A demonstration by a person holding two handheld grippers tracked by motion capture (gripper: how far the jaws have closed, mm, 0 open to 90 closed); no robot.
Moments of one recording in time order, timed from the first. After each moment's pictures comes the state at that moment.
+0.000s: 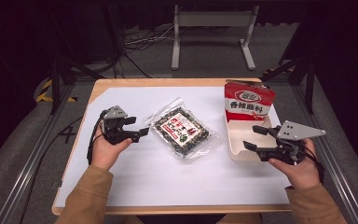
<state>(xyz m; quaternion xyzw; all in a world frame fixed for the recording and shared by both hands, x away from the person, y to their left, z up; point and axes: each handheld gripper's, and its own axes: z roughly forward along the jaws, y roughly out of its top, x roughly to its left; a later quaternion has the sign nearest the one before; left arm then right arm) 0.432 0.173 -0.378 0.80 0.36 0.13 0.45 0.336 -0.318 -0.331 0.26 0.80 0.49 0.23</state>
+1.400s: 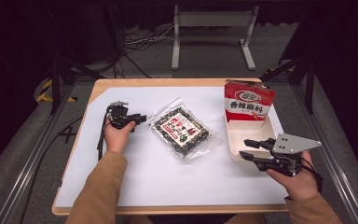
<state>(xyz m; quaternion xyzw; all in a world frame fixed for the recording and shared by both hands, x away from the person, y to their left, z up) 0.516 0.182 -0.450 0.73 0.50 0.05 0.46 0.314 -0.306 -0.338 0.21 0.83 0.48 0.21</state>
